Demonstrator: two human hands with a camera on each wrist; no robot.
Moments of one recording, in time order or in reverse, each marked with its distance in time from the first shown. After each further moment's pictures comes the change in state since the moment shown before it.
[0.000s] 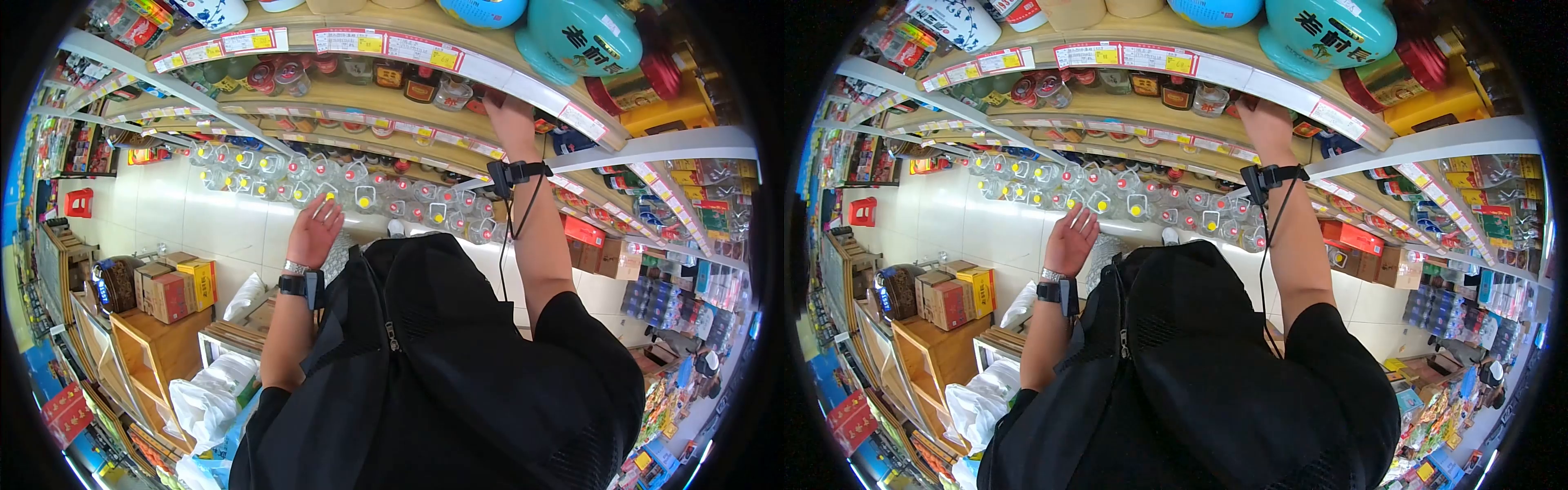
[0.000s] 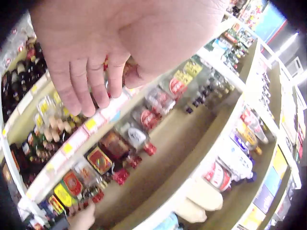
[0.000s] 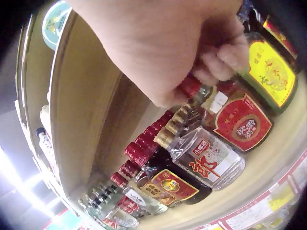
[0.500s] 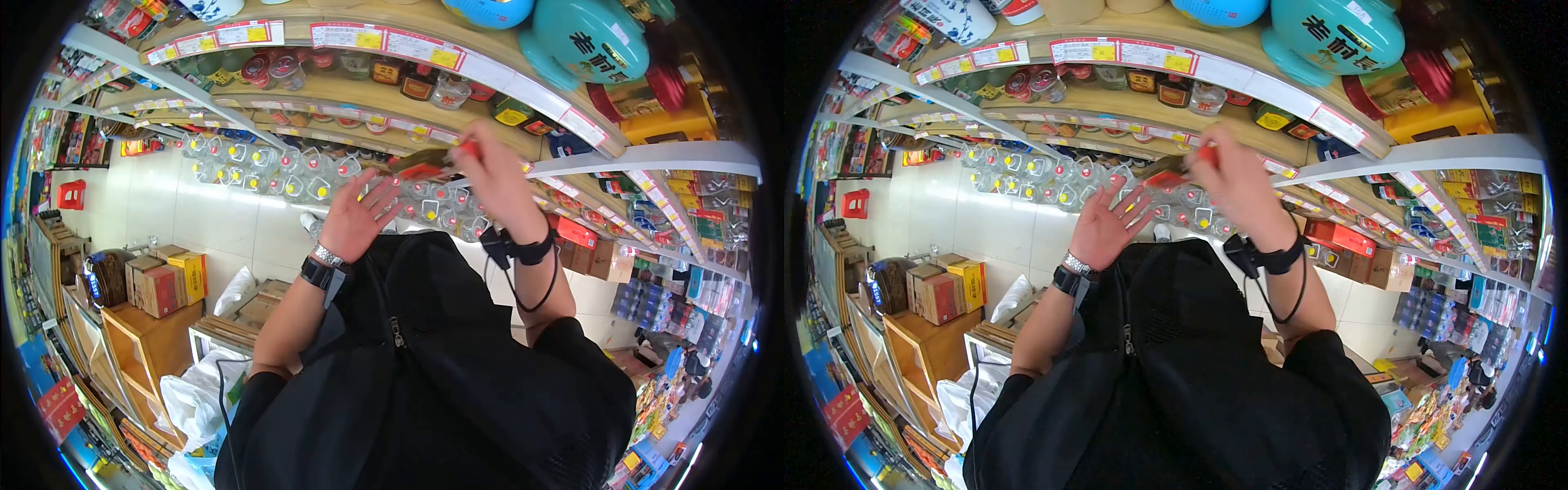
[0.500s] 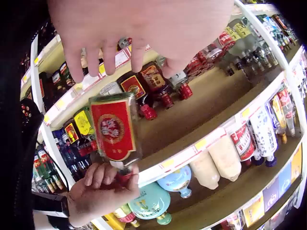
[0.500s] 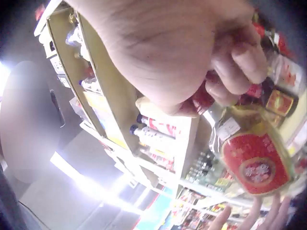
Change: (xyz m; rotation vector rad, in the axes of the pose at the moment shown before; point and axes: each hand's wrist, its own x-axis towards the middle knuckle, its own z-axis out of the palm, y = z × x) left_hand -0.006 -0.034 0.123 -0.128 -0.198 -0.200; right_hand -0.065 -0.116 -0.131 0.521 -0.513 -0.033
